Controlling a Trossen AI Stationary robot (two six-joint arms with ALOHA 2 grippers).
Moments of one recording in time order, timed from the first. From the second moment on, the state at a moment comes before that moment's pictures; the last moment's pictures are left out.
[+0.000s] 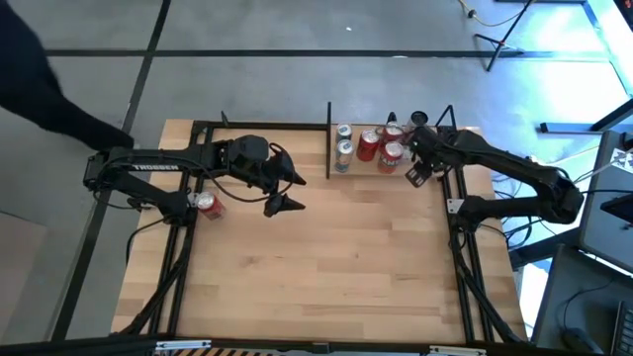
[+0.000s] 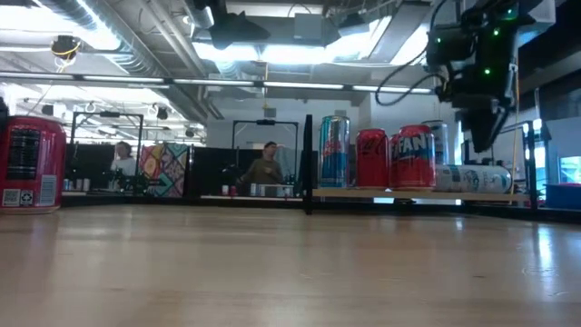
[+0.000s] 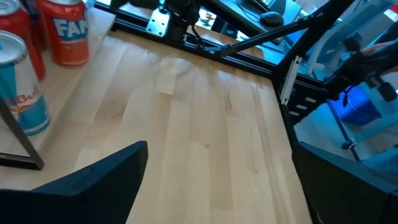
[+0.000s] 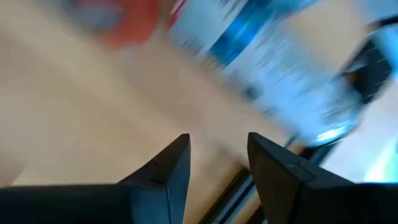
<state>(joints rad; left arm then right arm) 0.13 1.27 1.11 -0.33 0.26 -0.28 -0.61 1.12 0.88 -1.12 0.22 0.18</state>
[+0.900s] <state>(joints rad) 0.13 1.27 1.11 -0.34 0.23 -0.28 -0.82 1.27 1.05 -1.20 0.17 0.01</state>
